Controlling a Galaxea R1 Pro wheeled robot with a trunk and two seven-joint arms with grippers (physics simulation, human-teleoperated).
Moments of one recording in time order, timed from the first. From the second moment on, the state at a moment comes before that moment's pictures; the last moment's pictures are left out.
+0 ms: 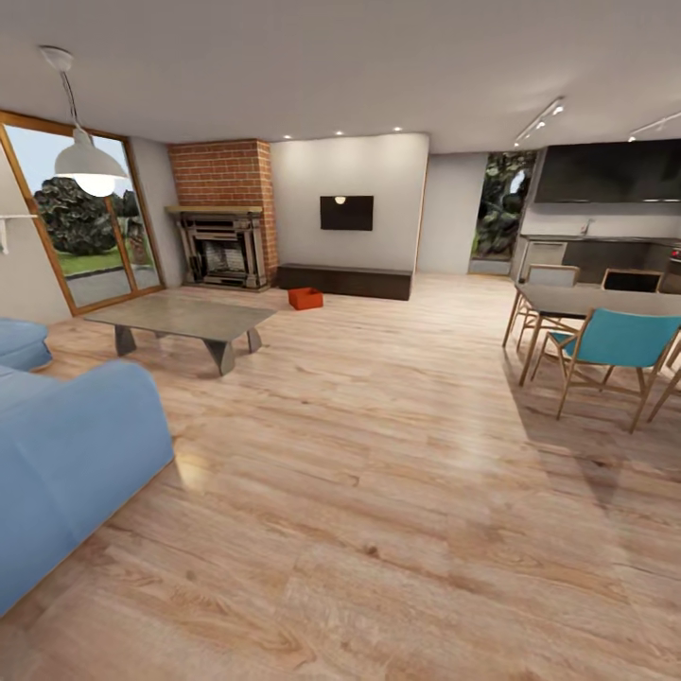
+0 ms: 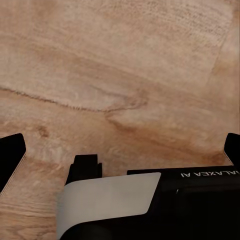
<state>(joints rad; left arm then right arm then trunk) -0.40 0.00 -0.07 0.00 0.10 0.09 -0.09 -0.27 0.07 0.53 0.03 -0.54 -0.11 -0.15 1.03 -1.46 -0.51</state>
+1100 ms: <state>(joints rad) -0.40 0.00 -0.07 0.00 0.10 0.09 -0.09 -0.27 0.07 0.54 0.03 -0.54 -0.11 -0.15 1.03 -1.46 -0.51</state>
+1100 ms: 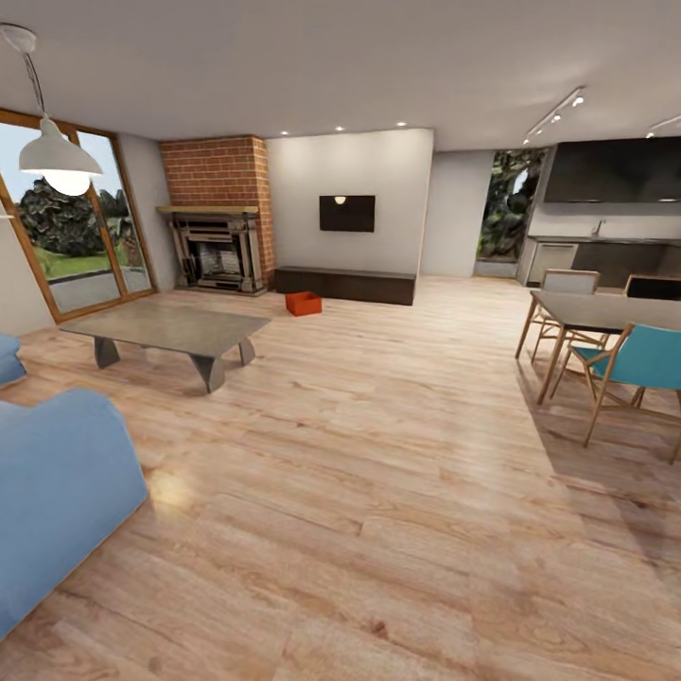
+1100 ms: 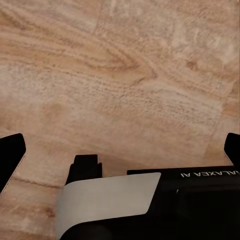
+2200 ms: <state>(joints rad) -0.40 0.00 -0.07 0.00 0.10 0.09 -0.09 -0.27 0.07 0.53 0.03 -0.54 -0.11 -0.15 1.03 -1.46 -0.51</state>
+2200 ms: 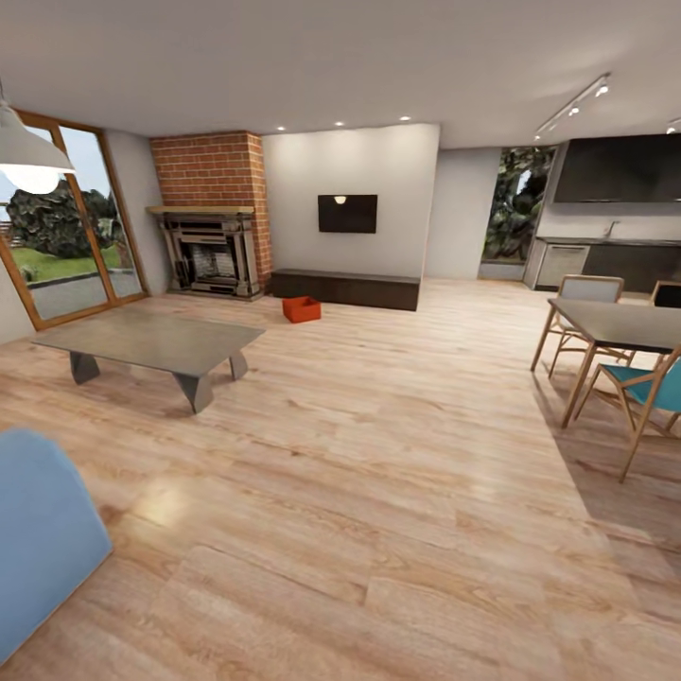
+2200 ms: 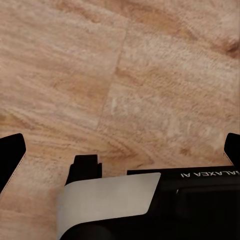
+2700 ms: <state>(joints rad) -0.40 0.00 -0.07 0.00 0.10 0.09 -0.09 -0.27 0.07 0.54 0.03 -0.54 -0.11 -0.15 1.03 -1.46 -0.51</state>
